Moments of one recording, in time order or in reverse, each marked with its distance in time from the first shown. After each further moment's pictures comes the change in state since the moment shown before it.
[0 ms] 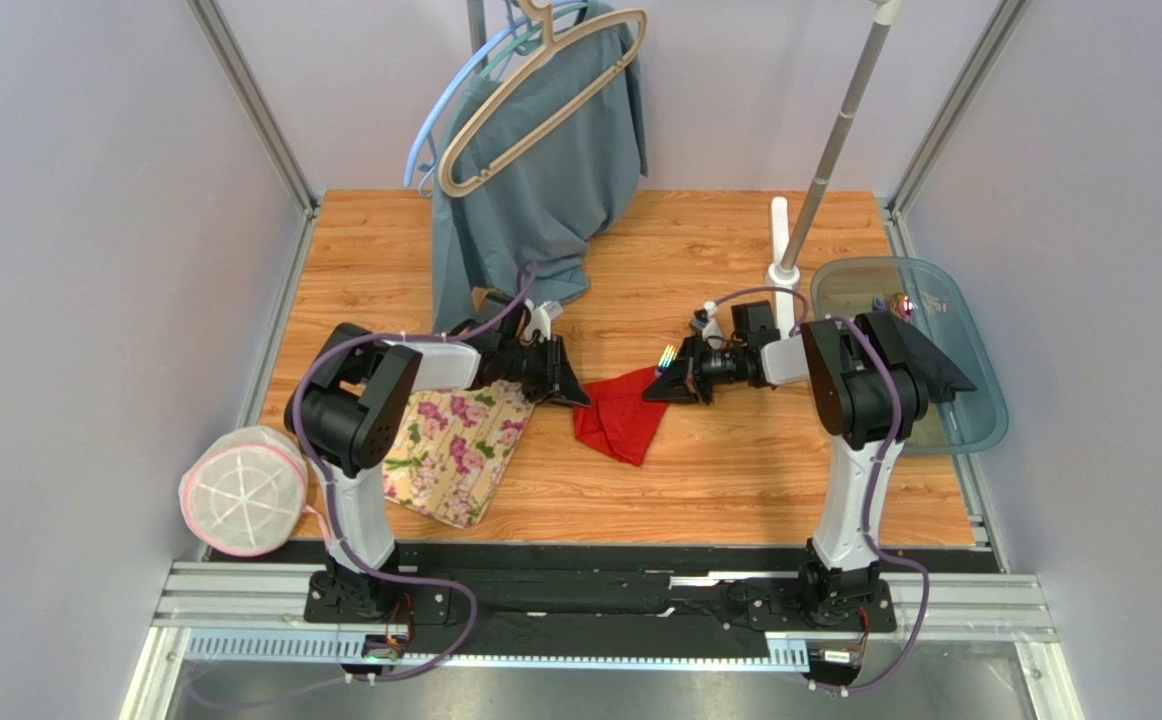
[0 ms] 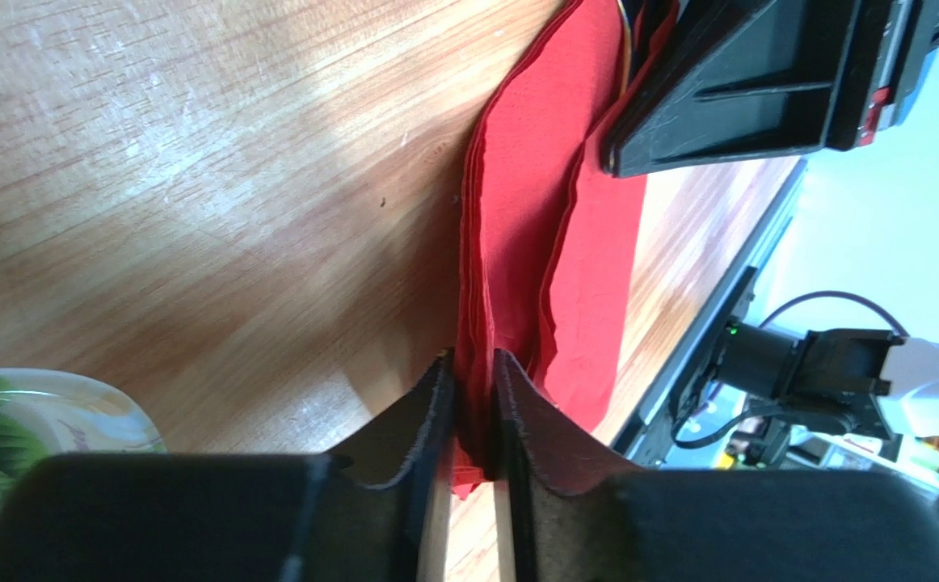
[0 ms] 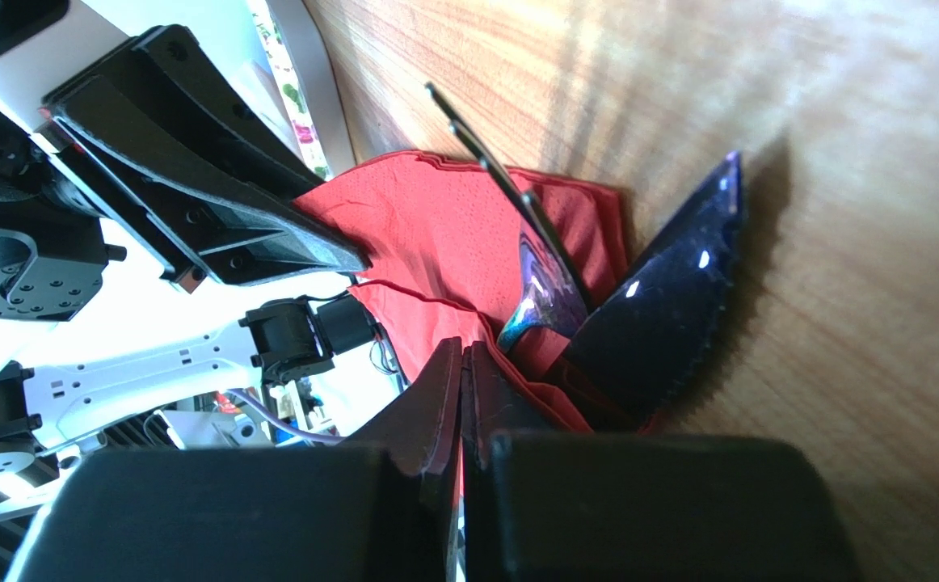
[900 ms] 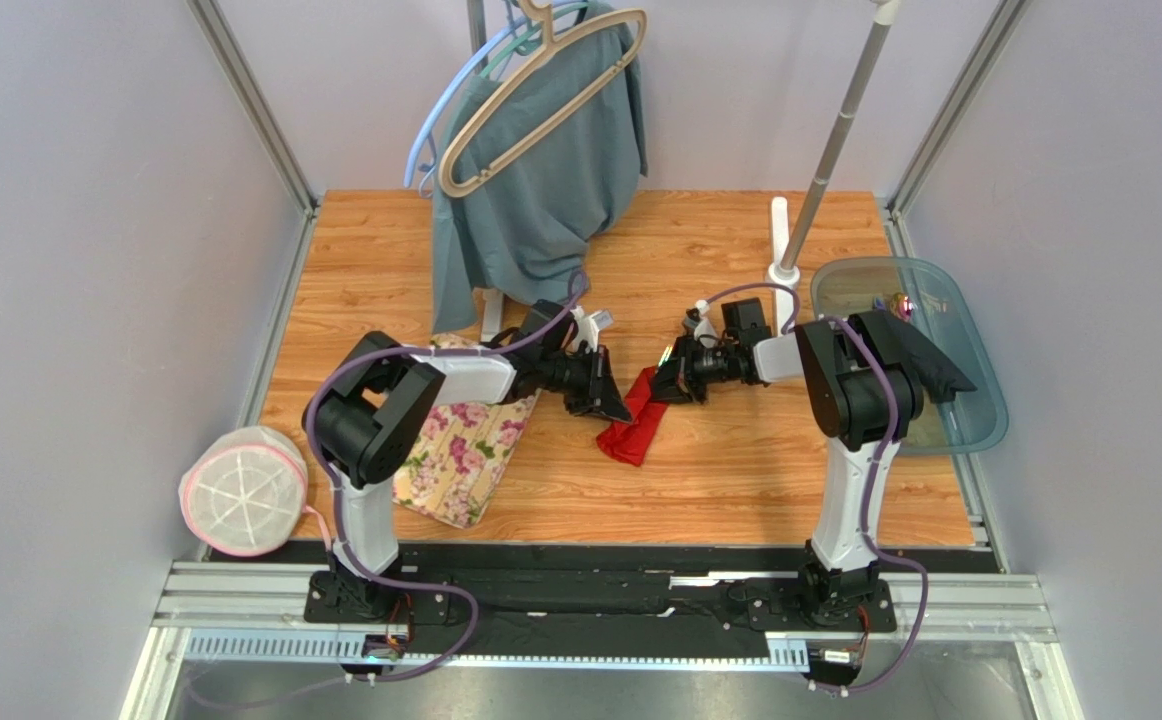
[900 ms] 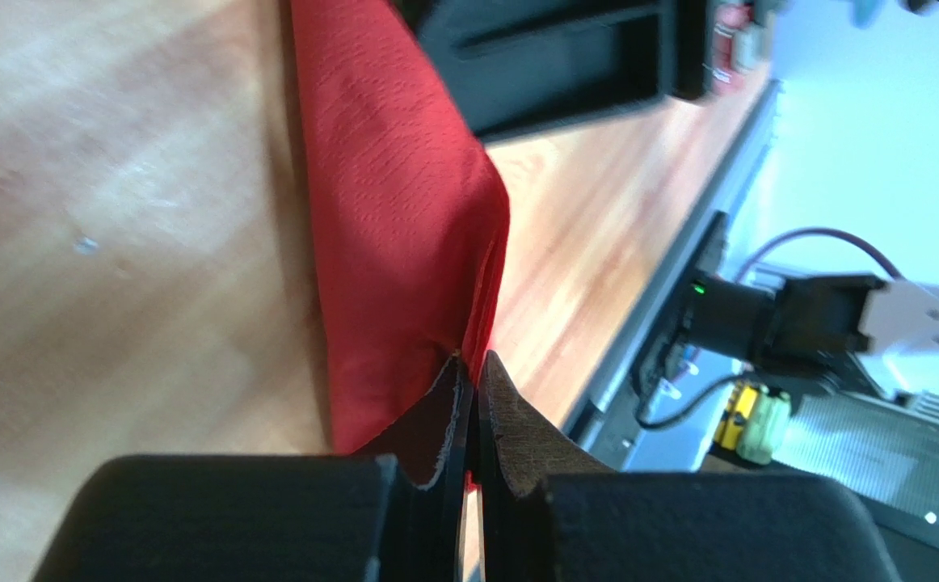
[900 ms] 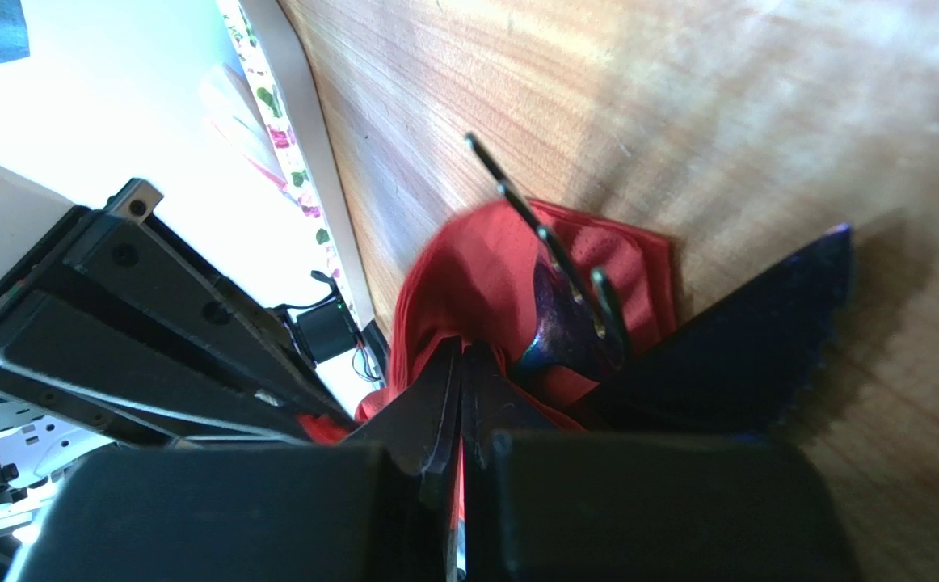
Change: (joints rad) left arm -0.182 -0.006 0.041 0.065 -0.008 -0.082; right arm 0.033 0.000 0.028 -0.044 0.051 -0.017
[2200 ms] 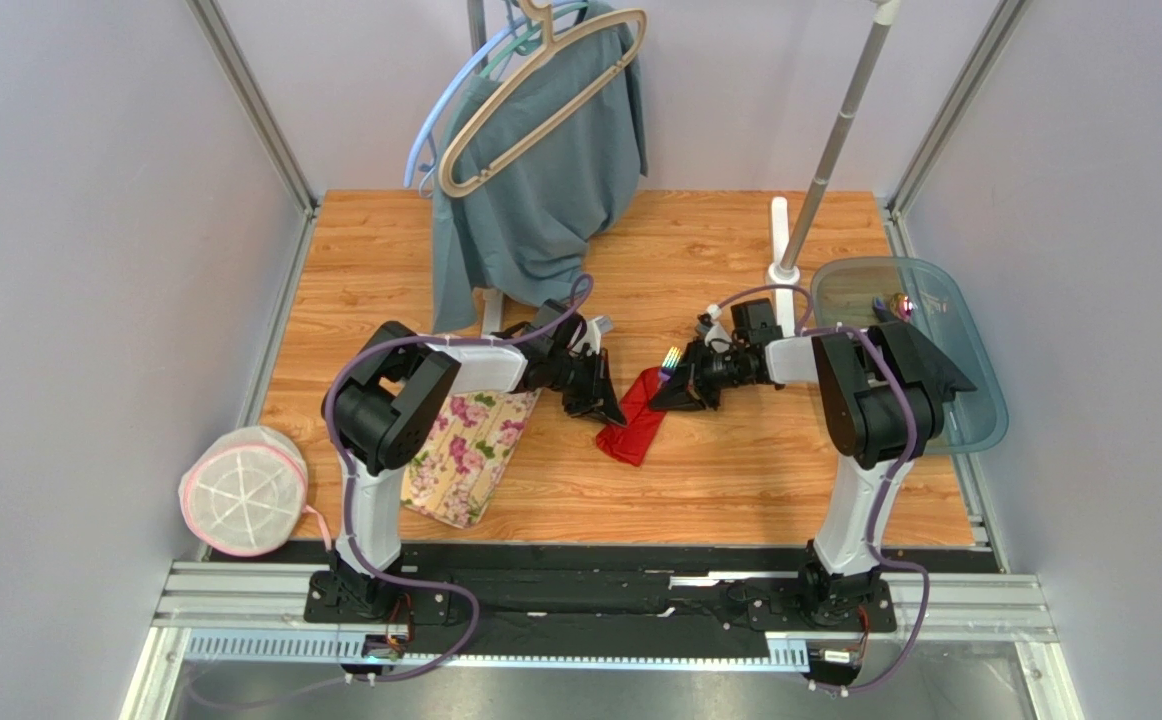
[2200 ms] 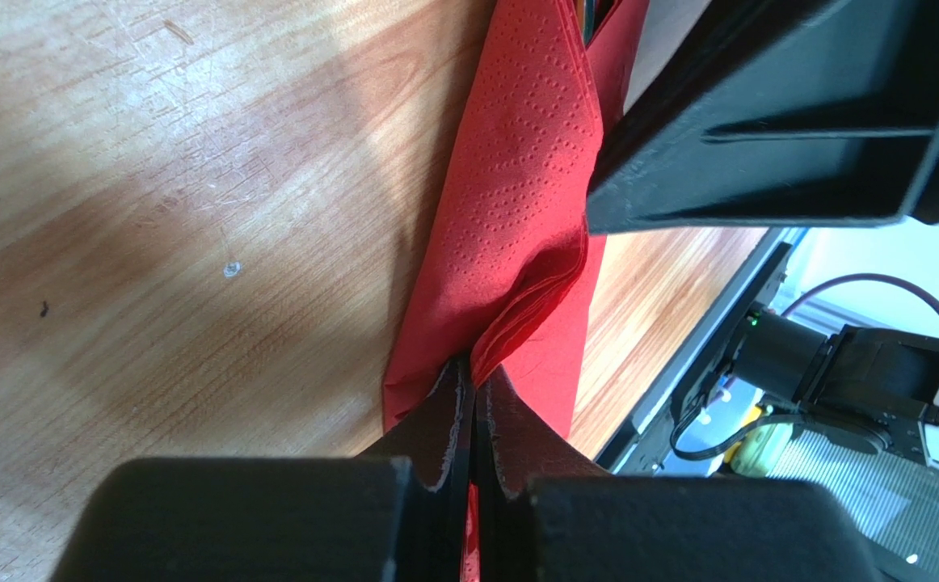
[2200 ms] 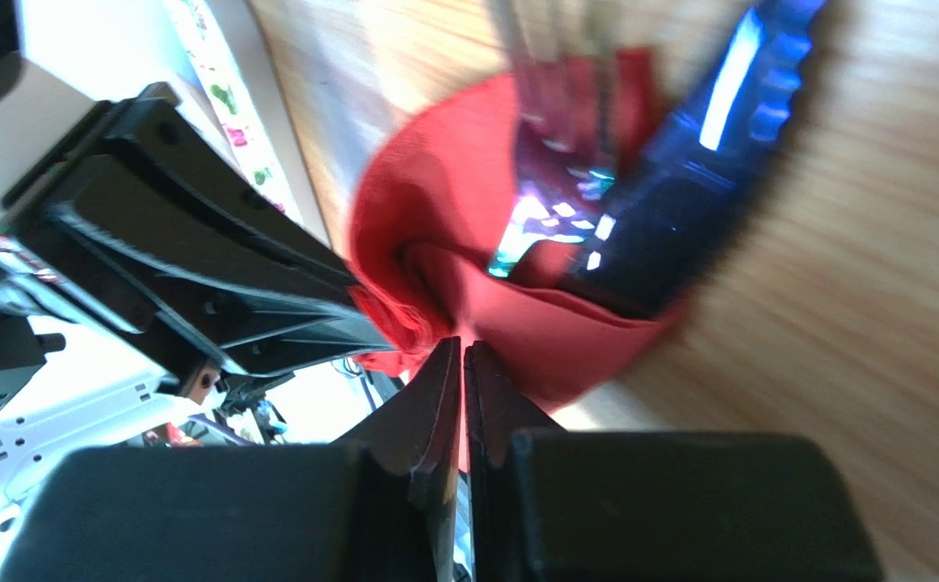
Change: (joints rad) left arm 0.002 0.098 0.107 -0.176 -0.084 0.033; right arm -0.014 -0.119 -0.030 -0.182 0.072 -0.069
